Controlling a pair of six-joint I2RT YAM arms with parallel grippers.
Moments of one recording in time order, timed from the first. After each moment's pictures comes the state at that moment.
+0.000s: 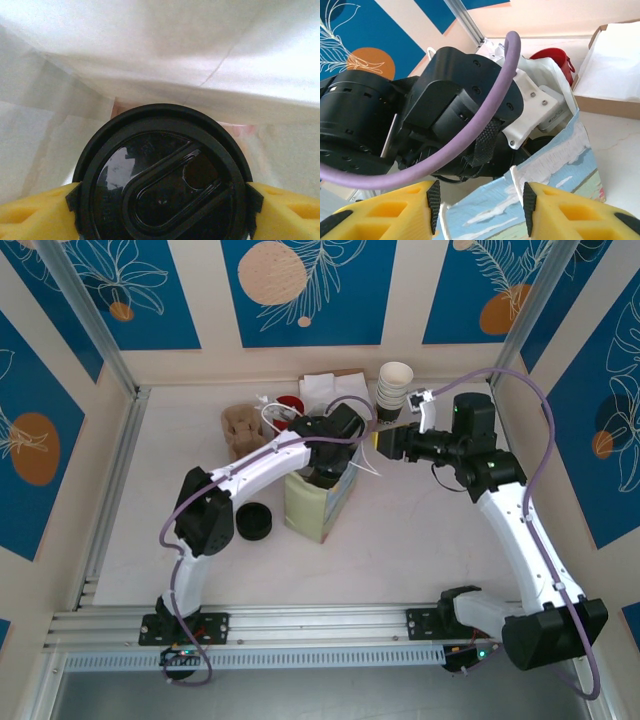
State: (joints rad) left arm -0.81 2.10 1.93 -0.95 -0.20 -0.49; right arm 0.20 1.13 1.18 -0.54 -0.72 0.27
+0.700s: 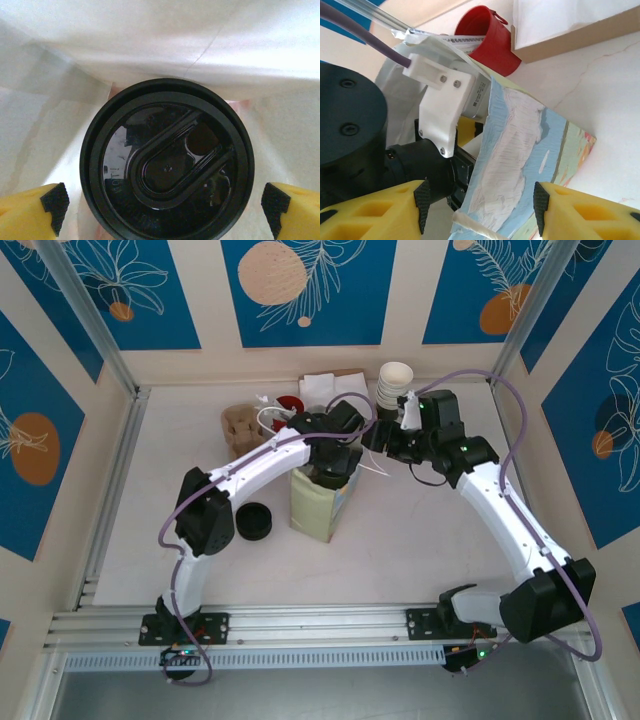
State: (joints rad) left arm -0.81 2.10 1.98 -1.03 -0.18 -0.49; right arm 0.33 1.28 1.25 -0.66 -0.40 0.57
